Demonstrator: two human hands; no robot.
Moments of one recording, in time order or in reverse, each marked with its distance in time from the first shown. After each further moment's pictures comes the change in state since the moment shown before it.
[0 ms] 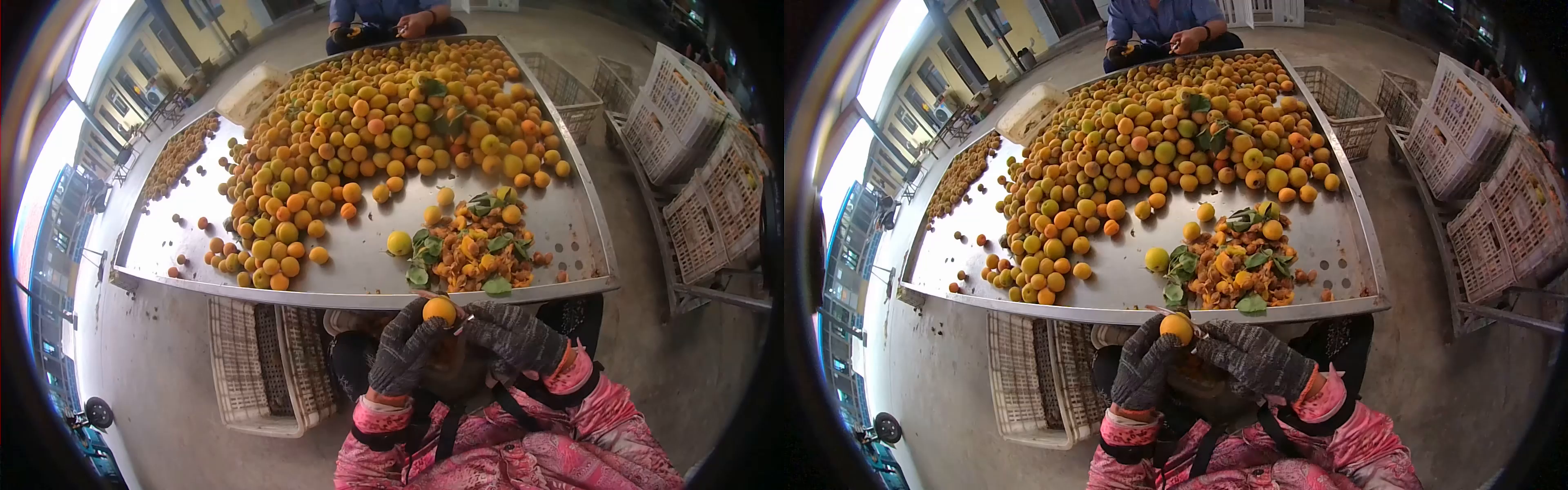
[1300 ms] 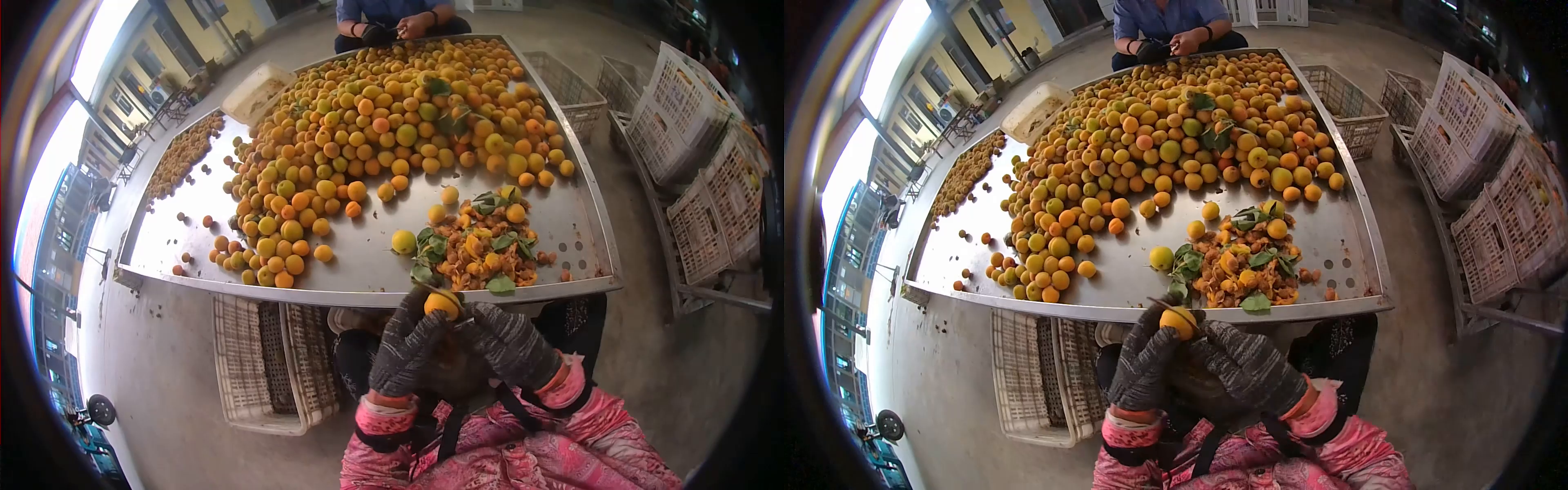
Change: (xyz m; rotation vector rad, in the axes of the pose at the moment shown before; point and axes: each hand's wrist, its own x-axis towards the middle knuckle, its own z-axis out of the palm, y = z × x) left_hand -0.002 0.026 0.020 -0.161 0.074 -0.013; right_hand 0.000 -0.008 0.020 -0.129 0.175 0.003
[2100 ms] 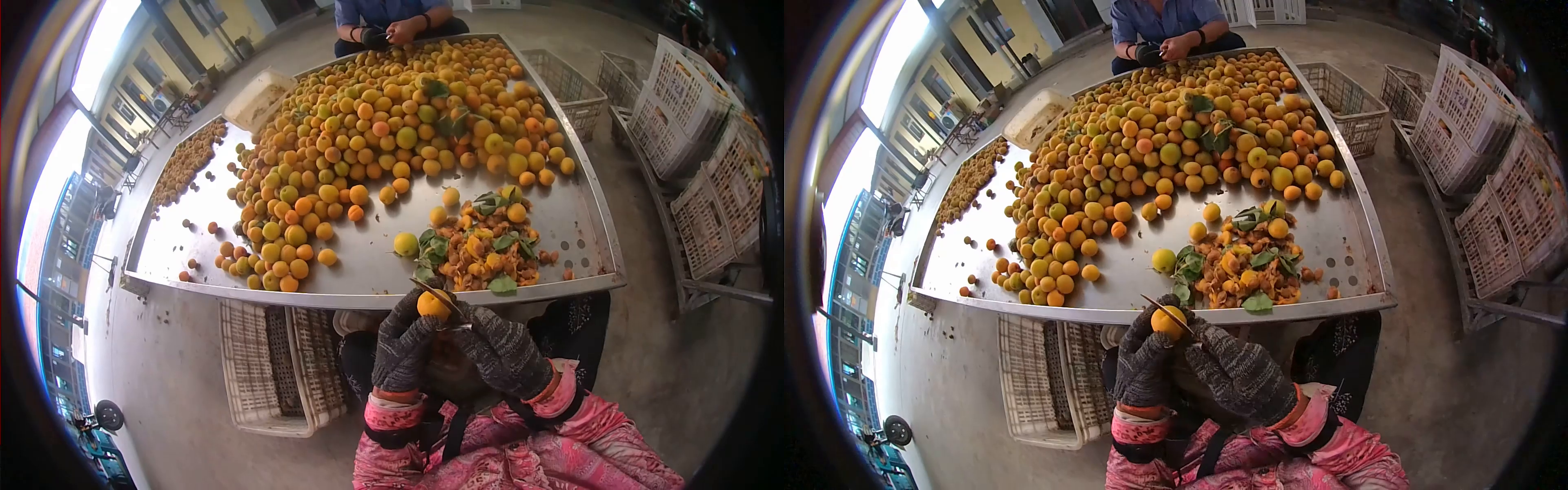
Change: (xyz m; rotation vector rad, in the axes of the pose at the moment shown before) left_hand 0.000 -0.007 -0.010 -0.206 -0.030 0.013; right_hand 0.000 -0.014 0.013 -0.176 0.112 0.019
